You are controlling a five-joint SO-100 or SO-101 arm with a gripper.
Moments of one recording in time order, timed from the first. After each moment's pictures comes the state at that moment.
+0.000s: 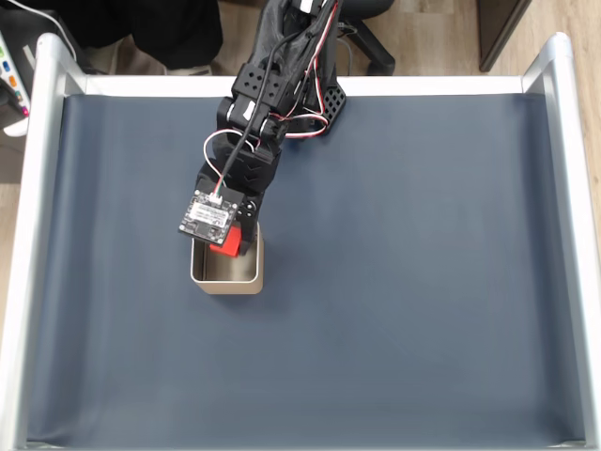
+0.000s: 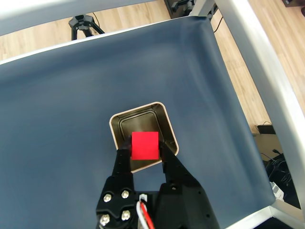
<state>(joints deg) 21.3 133.8 133.9 41.7 -96.7</state>
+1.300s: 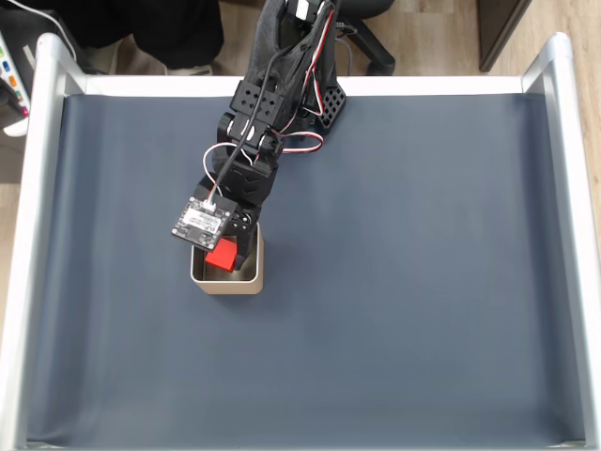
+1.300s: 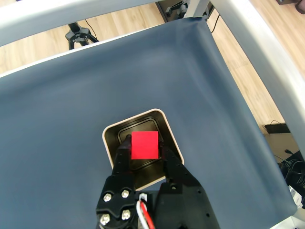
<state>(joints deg) 21.7 128.8 140.1 28.1 -93.5</state>
